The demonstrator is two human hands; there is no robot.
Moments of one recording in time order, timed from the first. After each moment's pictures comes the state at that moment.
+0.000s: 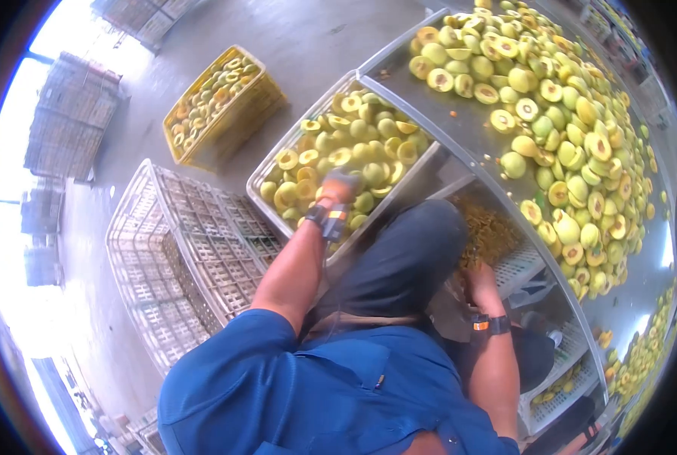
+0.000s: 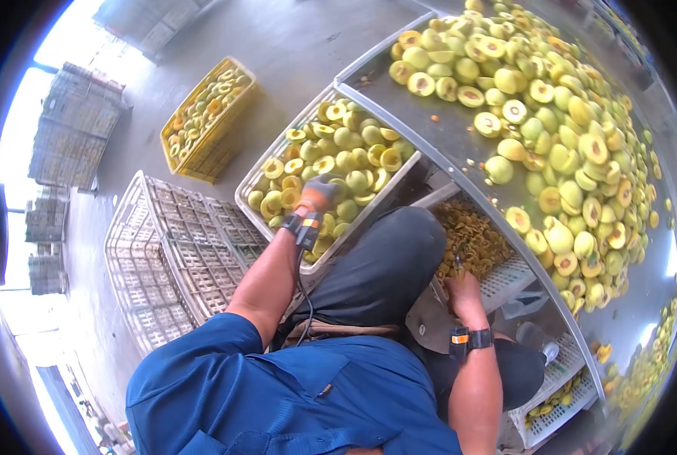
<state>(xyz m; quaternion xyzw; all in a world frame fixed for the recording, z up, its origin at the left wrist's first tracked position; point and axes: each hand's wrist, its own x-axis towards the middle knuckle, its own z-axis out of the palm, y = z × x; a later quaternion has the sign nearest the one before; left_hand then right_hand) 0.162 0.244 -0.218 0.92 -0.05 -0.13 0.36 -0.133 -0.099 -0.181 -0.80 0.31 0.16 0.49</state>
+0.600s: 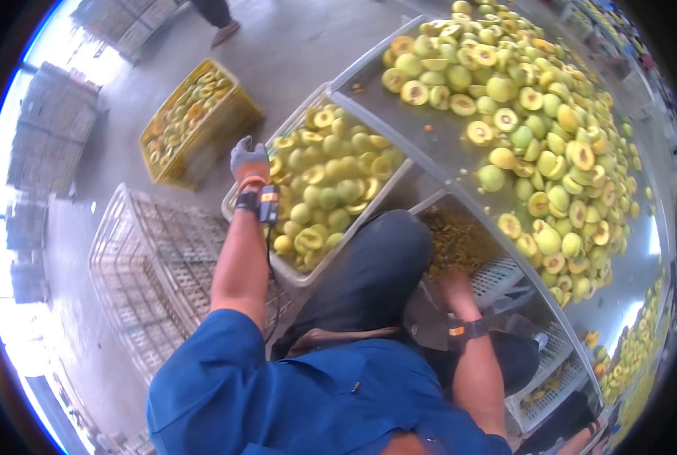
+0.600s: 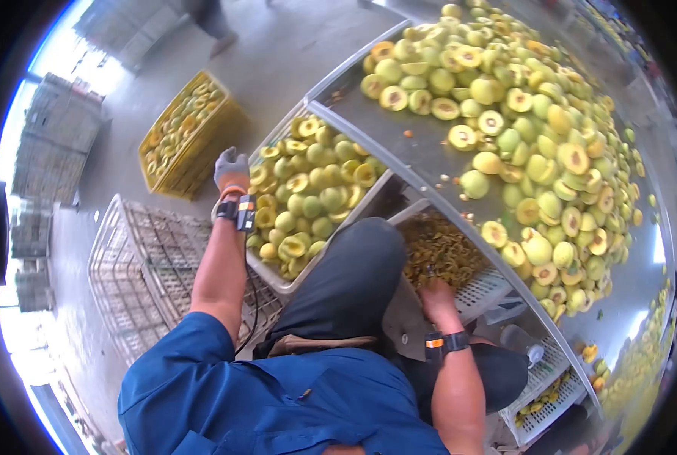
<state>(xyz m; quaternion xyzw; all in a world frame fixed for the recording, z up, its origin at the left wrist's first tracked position) 0.275 0.318 -0.160 0.94 0.14 0.20 0.25 -0.138 -0.120 -0.255 -0.93 0.11 0.16 0.32</state>
